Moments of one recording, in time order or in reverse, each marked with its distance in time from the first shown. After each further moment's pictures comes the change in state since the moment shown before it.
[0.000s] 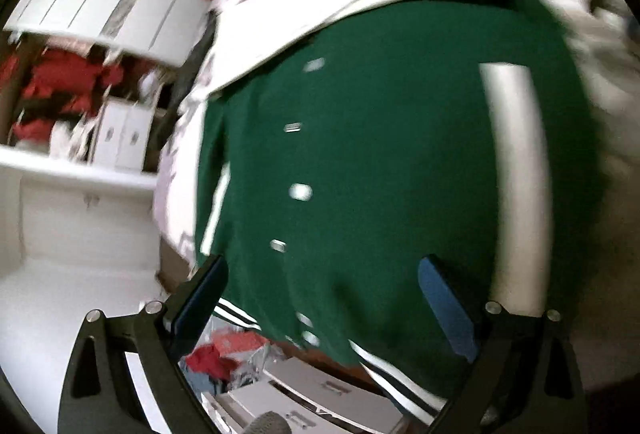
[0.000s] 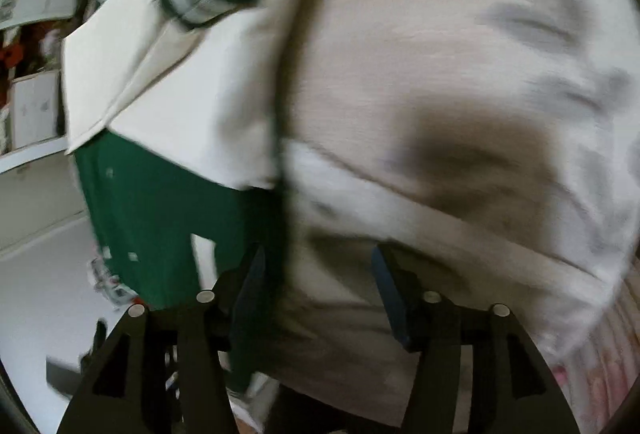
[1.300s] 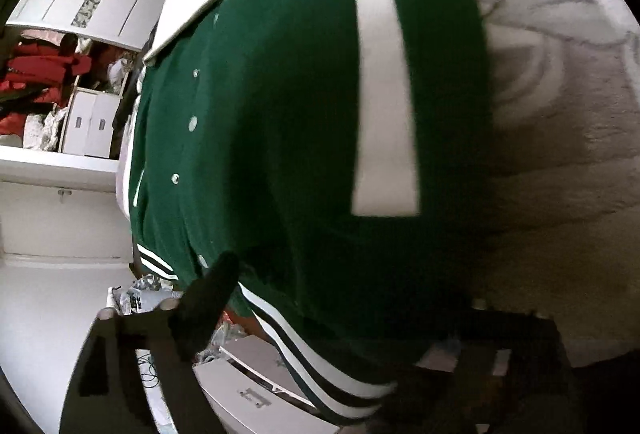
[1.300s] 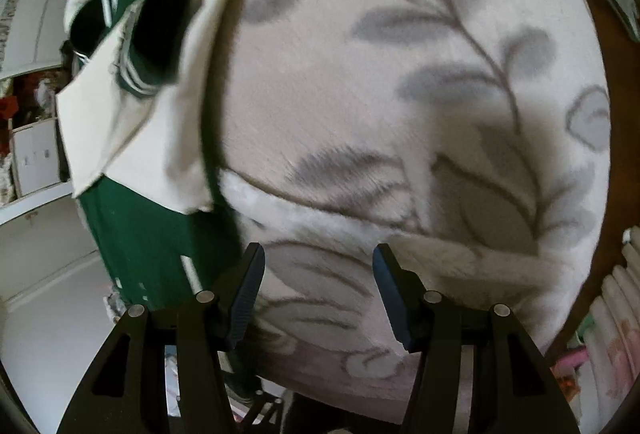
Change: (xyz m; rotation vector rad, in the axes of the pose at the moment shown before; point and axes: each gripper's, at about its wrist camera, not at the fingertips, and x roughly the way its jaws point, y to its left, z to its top) left arm 0.005 -0.081 -0.033 -0.015 0.085 -0.082; right arm -0.015 -0.063 0.011 0.102 -0.046 0.115
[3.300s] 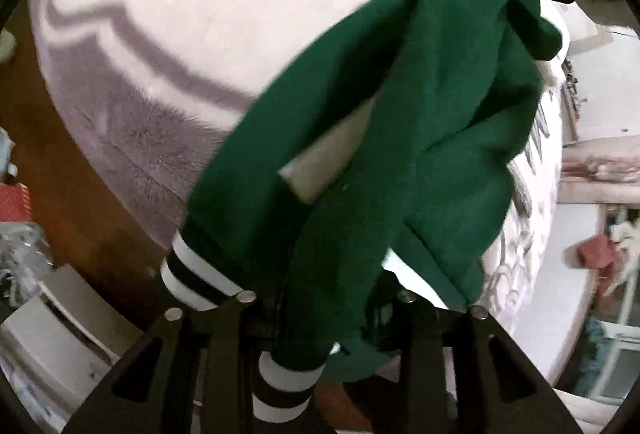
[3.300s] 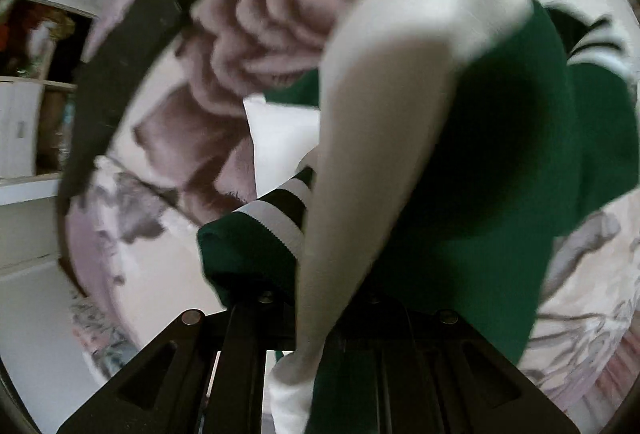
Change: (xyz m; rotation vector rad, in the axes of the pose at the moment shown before) left arm 0.224 0.397 -0.056 -0.769 0.178 -0.992; right arm 0.193 0.616 0.087 -0.162 -0.074 -0.310
